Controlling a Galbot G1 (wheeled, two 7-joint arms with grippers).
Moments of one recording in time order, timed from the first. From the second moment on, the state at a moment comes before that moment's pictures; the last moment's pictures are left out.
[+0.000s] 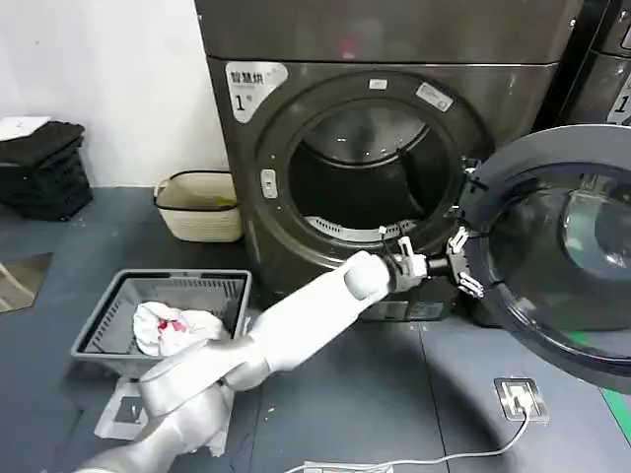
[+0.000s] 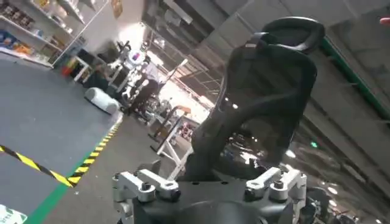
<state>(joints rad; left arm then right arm) 0.09 -1.61 0.57 -0.90 -0.21 -0.28 0.39 -1.96 1.60 2.15 1.57 0.27 0.02 0.21</state>
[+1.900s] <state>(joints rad) 0.33 -1.02 0.37 -1.77 -0.45 0.21 0.42 -1.91 1.57 2.12 1.65 0.30 -0.05 0.17</state>
